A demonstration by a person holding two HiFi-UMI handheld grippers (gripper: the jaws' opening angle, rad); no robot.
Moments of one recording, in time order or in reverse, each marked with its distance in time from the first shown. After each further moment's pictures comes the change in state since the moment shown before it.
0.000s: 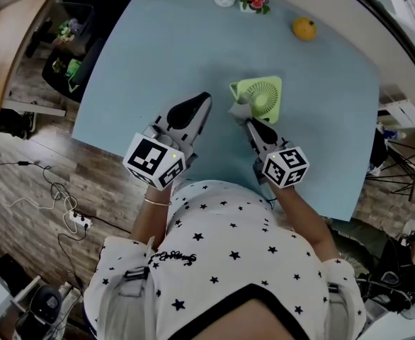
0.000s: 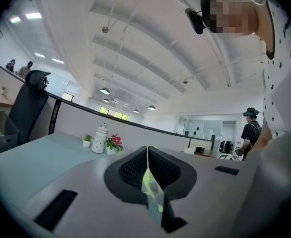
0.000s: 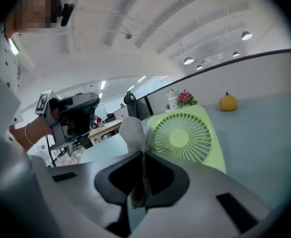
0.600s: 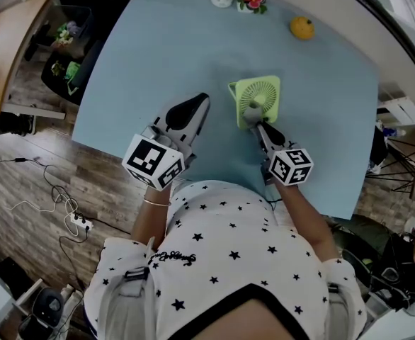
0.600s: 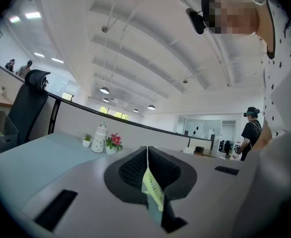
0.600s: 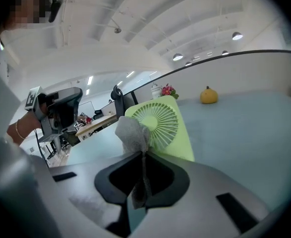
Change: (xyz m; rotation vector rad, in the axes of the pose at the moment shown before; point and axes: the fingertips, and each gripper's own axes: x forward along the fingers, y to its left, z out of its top) left arm 0.000 0.001 -0.001 0.000 0.007 -0.001; right arm -0.018 -0.046 -0.028 0.061 0.058 -0.128
